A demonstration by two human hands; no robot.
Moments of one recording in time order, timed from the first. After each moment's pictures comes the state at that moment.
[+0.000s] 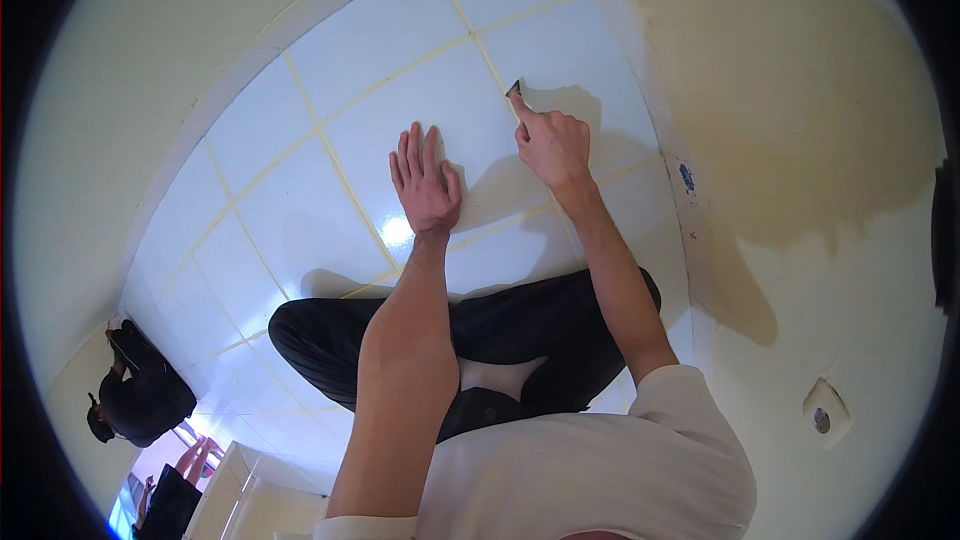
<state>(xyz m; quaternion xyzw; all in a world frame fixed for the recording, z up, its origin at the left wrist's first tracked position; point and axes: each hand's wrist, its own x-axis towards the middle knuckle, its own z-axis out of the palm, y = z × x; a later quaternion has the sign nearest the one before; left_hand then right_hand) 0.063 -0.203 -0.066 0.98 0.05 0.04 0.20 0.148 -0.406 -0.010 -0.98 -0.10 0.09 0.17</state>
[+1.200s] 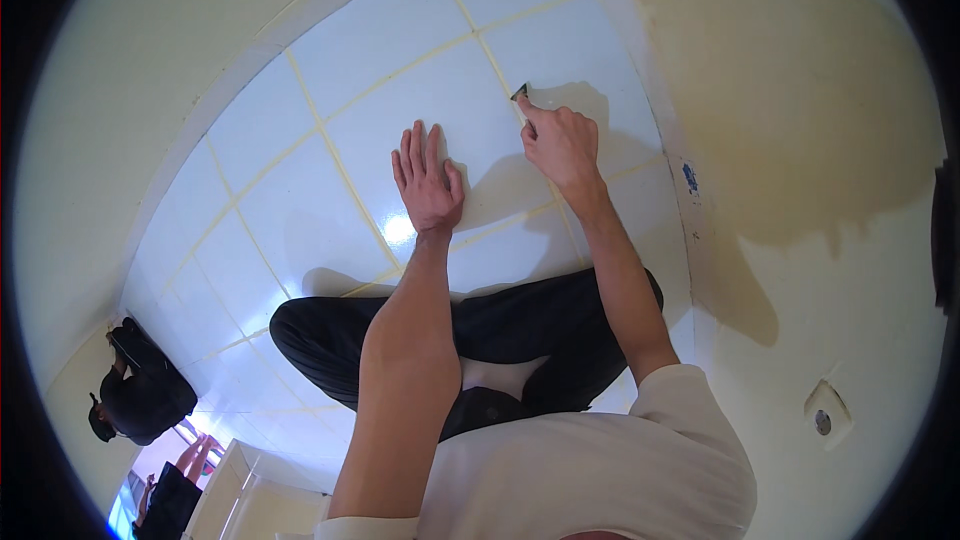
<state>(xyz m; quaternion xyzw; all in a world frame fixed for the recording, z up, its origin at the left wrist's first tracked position) 0.064 -0.201 -0.065 0.98 0.05 0.03 0.19 0.150 -0.409 -0.008 -0.98 -0.07 0.08 0.18</state>
